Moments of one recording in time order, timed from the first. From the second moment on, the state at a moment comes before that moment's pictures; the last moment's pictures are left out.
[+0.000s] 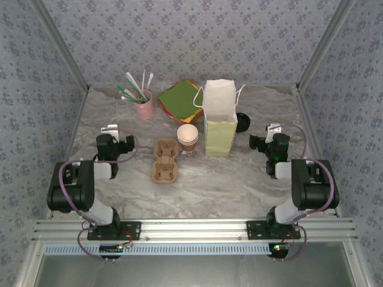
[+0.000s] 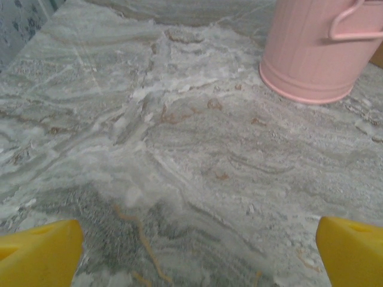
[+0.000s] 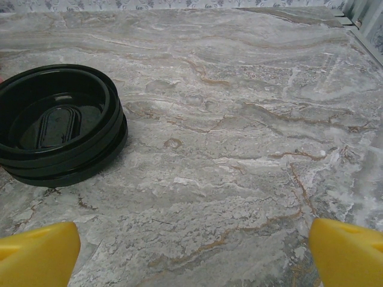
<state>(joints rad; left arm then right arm) 0.03 1.49 0.43 0.61 -0.04 -0.03 -0.05 1.52 0.41 0.69 0.00 -0.02</state>
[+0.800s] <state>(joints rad) -0.24 1.19 0.90 -0.52 -0.08 -0.69 -0.12 1.04 0.66 -0.13 0.06 0.52</state>
